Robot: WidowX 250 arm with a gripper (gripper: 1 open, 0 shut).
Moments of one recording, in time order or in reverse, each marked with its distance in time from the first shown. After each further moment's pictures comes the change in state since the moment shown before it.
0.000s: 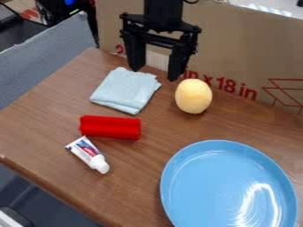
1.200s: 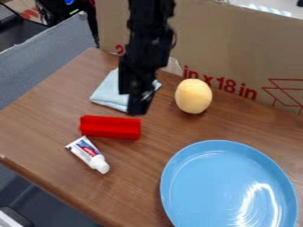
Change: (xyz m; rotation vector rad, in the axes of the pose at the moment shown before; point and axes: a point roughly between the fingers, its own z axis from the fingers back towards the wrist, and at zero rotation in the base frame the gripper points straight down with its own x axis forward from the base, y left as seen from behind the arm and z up) arm -0.021 0.032 -0.062 0.095 0.186 -0.907
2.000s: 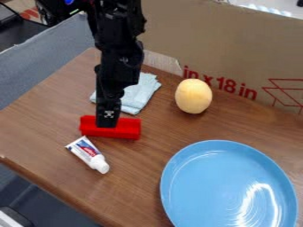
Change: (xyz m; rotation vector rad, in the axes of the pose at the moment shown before) arm -0.044 0.005 -0.011 0.077 -0.065 0.033
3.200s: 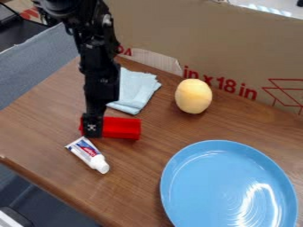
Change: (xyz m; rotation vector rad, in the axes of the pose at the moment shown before) arm 0.009 0.028 -0.063 0.025 -0.085 -0.161
